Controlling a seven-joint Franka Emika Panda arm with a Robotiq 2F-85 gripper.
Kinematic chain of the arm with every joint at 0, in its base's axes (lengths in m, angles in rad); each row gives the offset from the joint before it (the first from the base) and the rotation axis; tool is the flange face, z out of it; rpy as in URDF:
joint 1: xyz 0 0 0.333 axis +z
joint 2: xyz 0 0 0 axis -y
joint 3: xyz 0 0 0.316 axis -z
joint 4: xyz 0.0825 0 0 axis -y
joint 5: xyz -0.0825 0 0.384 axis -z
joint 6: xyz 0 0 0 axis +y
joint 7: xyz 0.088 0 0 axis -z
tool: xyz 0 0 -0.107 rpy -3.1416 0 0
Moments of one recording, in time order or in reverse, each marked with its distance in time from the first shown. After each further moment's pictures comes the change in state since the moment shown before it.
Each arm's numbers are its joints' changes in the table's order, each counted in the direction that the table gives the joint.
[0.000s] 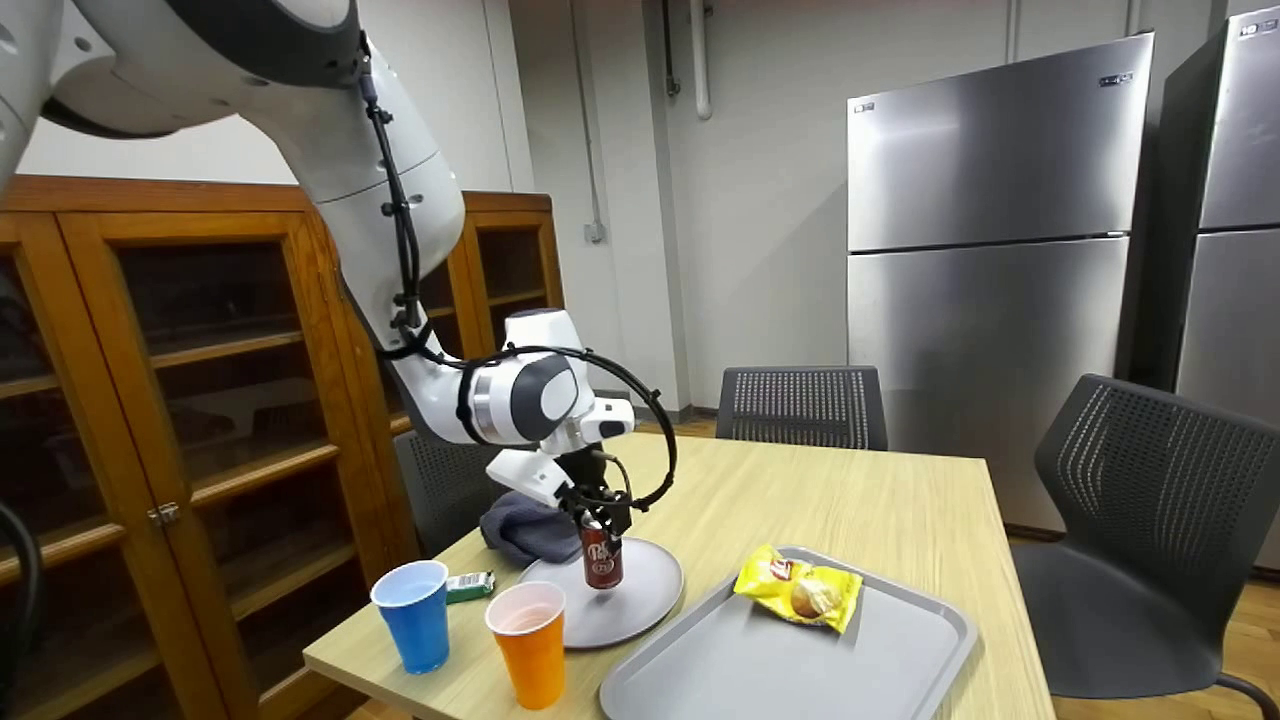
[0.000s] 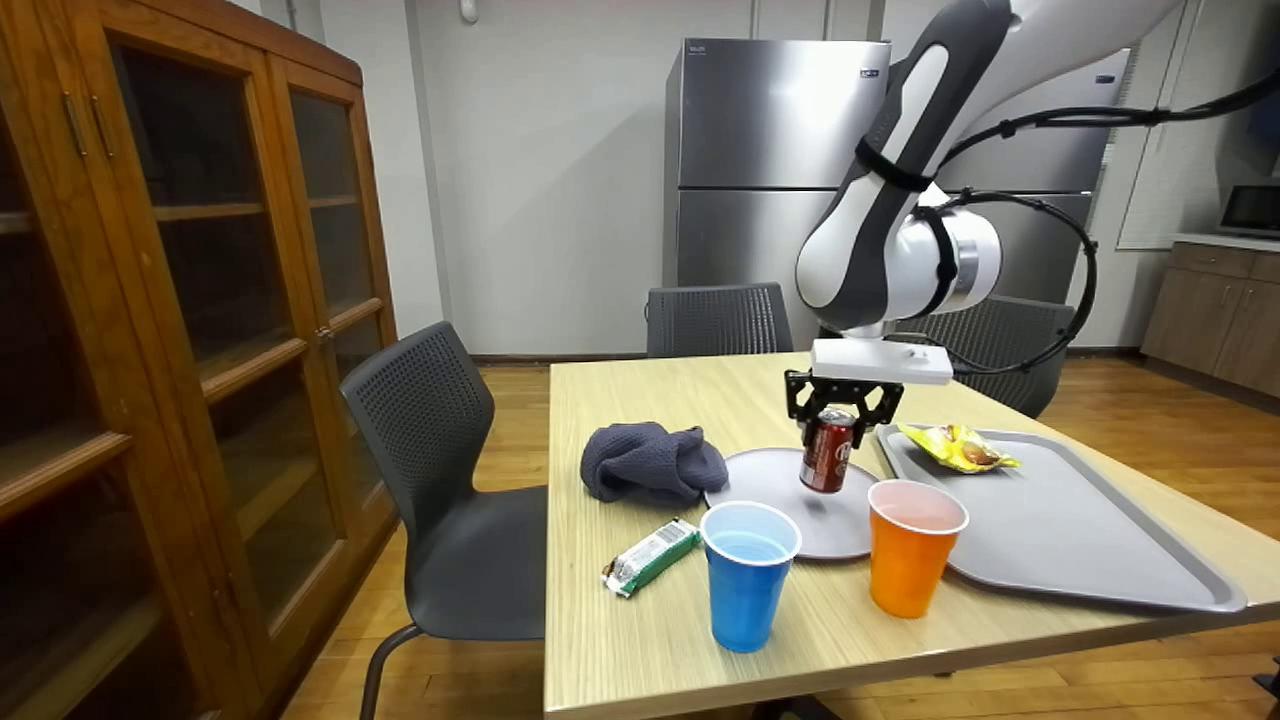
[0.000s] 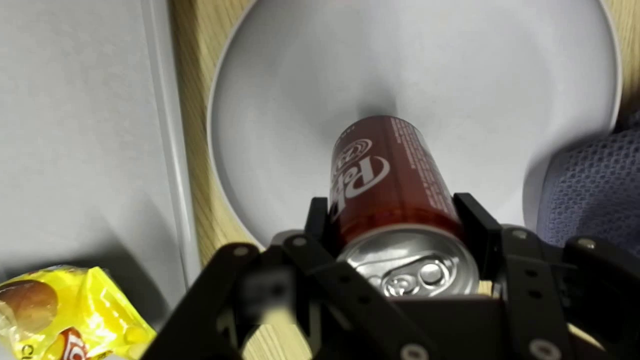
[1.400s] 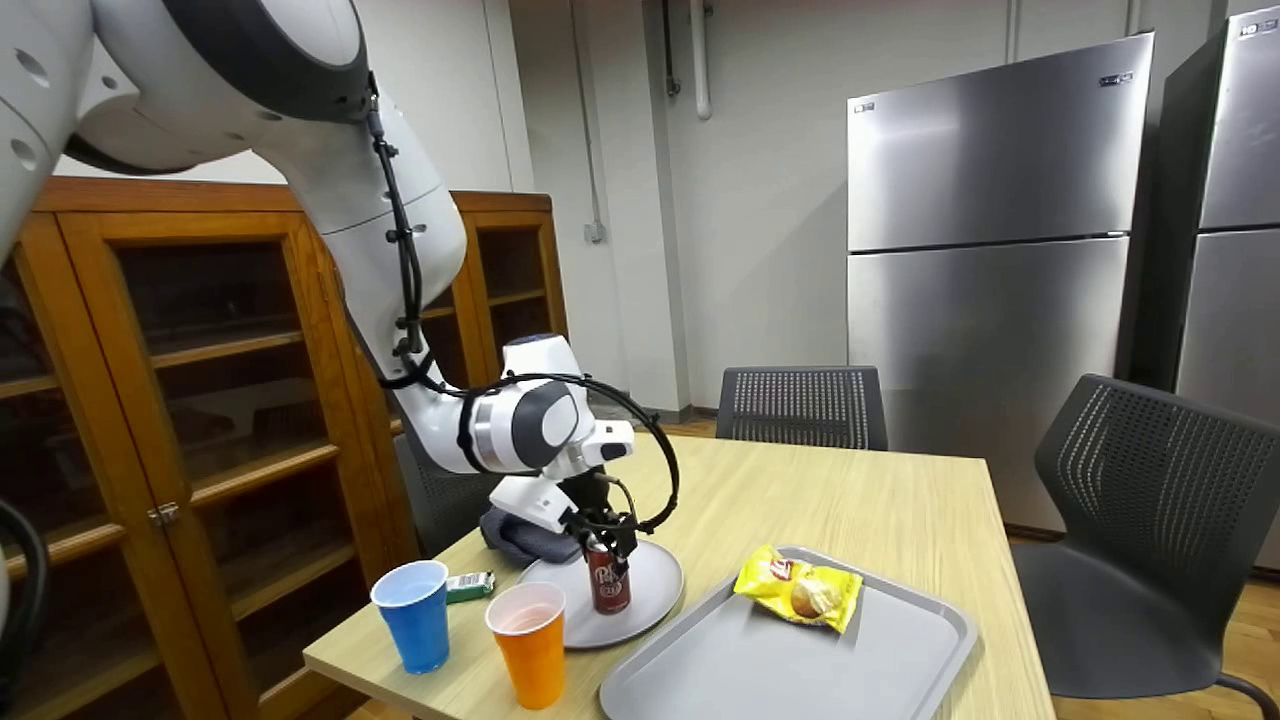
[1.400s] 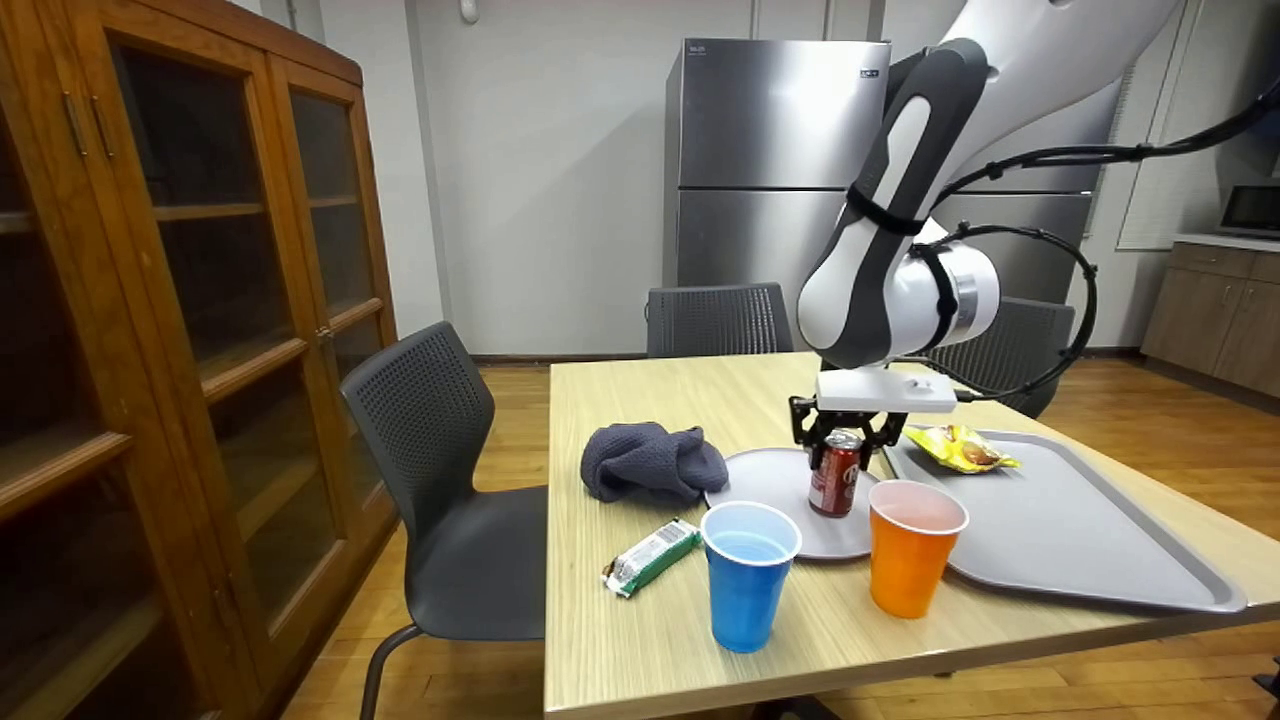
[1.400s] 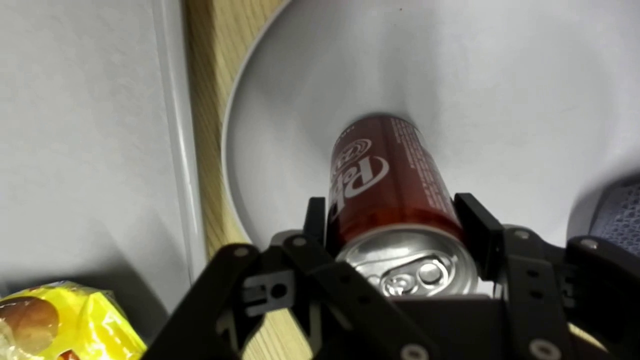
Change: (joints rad) arm 0.056 -0.069 0.058 0.000 0.003 -0.055 0.000
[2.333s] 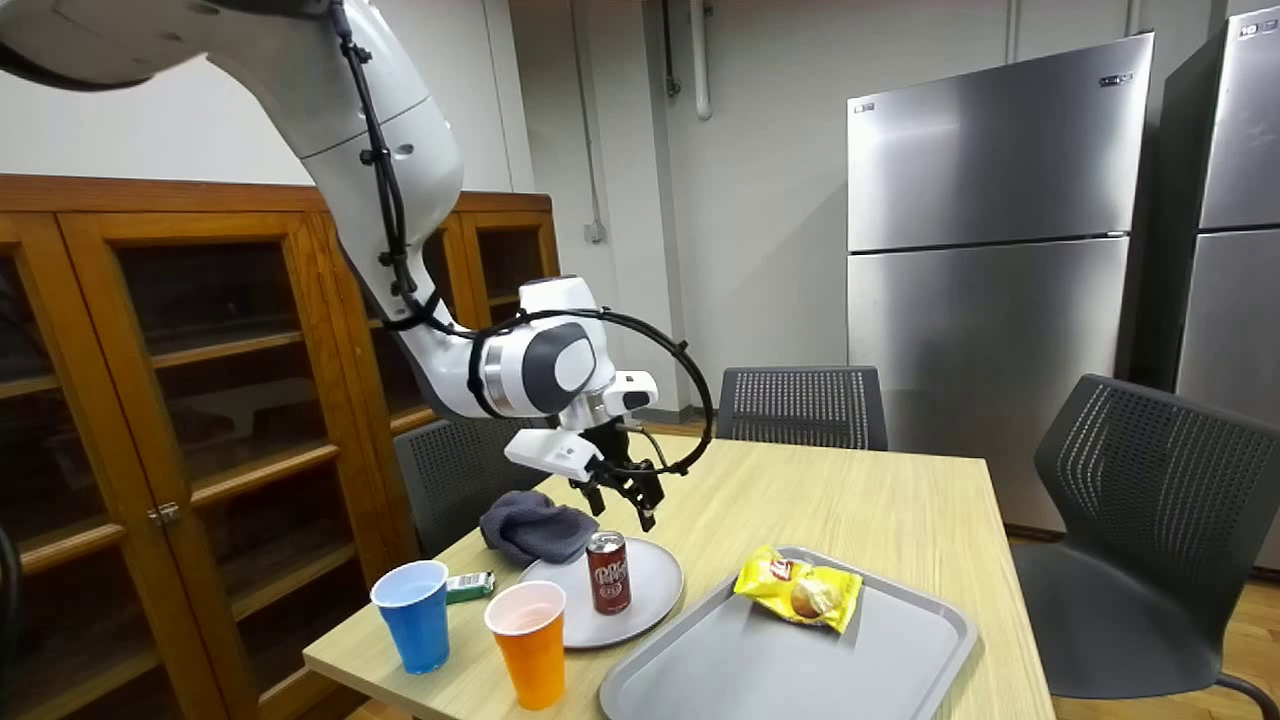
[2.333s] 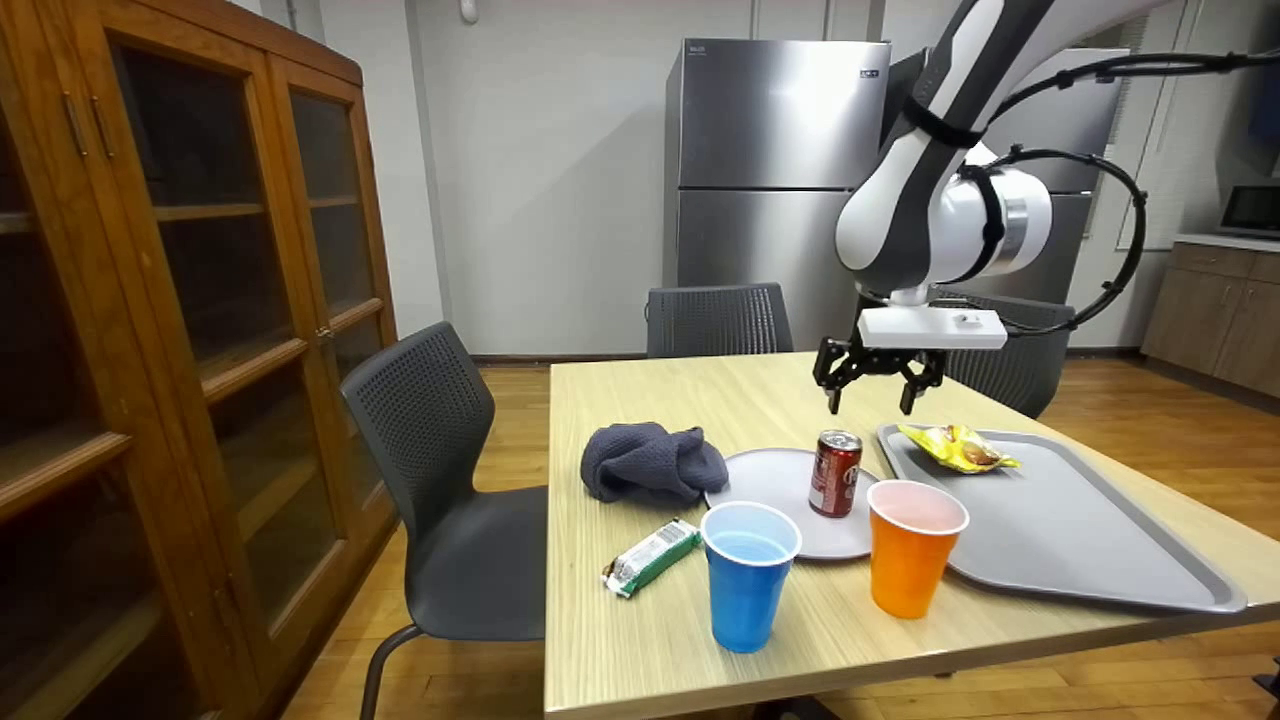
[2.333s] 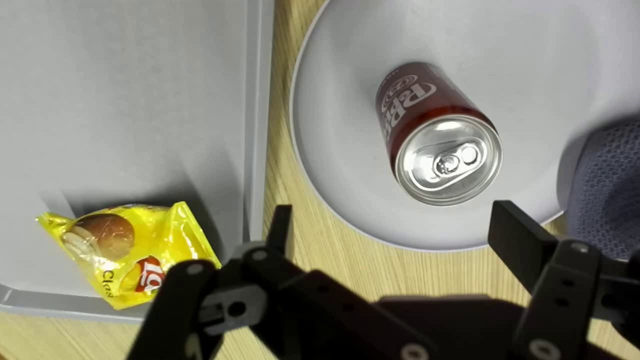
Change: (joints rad) arm -0.060 0.178 0.012 -0.064 0.009 0.085 -0.125
